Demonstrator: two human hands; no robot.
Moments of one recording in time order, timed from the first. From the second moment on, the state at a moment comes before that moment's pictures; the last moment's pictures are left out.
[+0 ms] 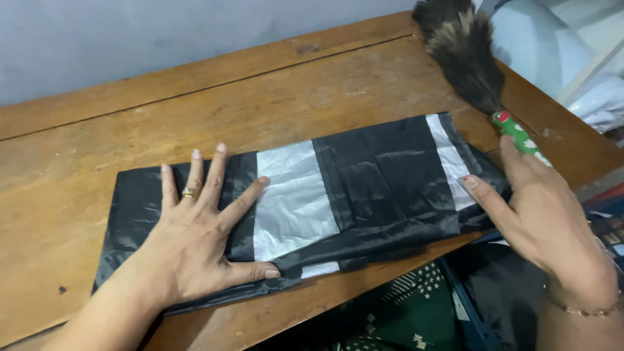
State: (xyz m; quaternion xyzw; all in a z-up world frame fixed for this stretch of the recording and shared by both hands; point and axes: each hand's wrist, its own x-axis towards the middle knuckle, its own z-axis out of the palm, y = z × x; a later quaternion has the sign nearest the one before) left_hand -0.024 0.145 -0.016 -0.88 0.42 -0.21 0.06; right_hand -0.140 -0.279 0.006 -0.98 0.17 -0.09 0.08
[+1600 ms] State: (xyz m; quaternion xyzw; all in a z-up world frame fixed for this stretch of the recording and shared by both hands) left_hand -0.299 0.175 -0.100 -0.85 0.06 -0.34 -0.39; right_hand -0.180 -0.092 0.006 -0.79 -0.57 -0.11 0.20
